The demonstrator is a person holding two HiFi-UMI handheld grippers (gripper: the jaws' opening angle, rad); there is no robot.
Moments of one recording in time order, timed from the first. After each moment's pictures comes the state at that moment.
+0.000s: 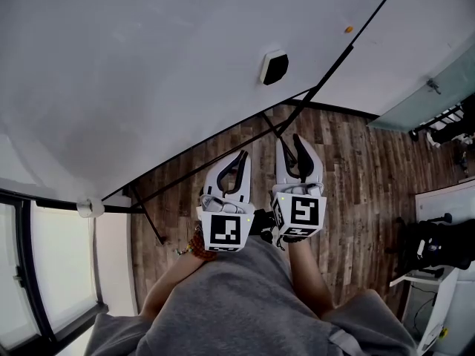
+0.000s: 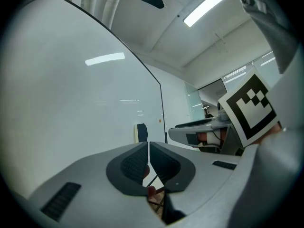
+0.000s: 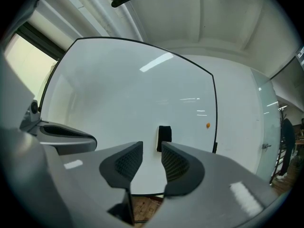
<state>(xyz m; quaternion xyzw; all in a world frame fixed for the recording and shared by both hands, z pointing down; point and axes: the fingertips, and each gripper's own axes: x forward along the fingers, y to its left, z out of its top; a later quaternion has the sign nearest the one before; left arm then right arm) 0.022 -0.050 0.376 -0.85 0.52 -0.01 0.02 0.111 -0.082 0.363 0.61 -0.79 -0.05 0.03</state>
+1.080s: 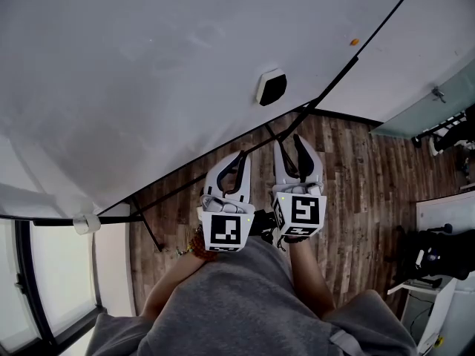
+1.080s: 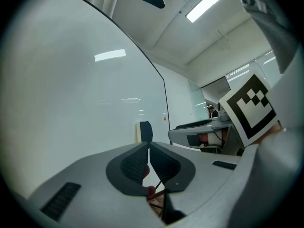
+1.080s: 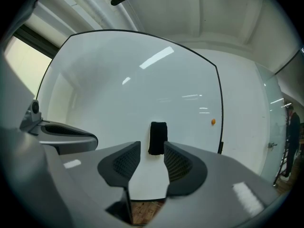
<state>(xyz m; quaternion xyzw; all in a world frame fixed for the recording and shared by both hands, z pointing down) 0.041 -0.124 0.379 -0.85 0.53 -0.01 0.02 0.128 -0.158 0.370 0.59 -0.80 -0.04 0.04</state>
